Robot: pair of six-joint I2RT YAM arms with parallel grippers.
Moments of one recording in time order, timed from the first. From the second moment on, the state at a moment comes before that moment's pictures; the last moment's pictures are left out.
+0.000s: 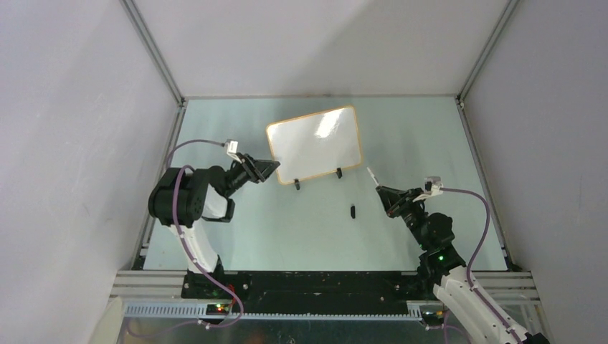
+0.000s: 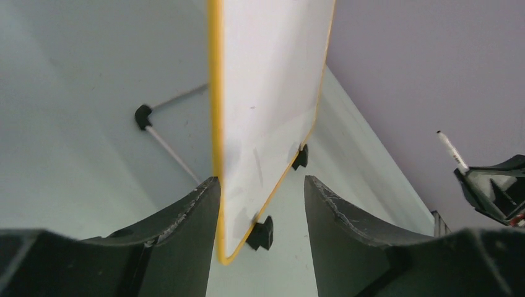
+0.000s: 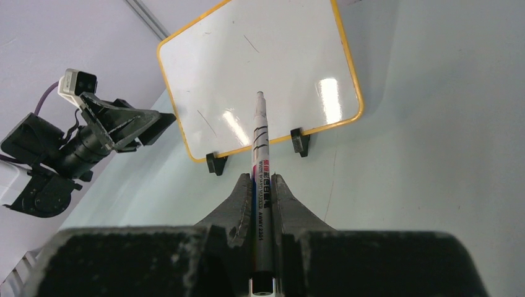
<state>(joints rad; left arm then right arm) -0.07 1.87 0.44 1.49 0.70 -0.75 0.40 0.41 0.05 0.43 -0.04 0.54</state>
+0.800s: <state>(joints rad) -0.08 1.88 0.48 1.49 0.61 -0.74 0.40 0.42 0.05 0.45 -0.06 0.52</state>
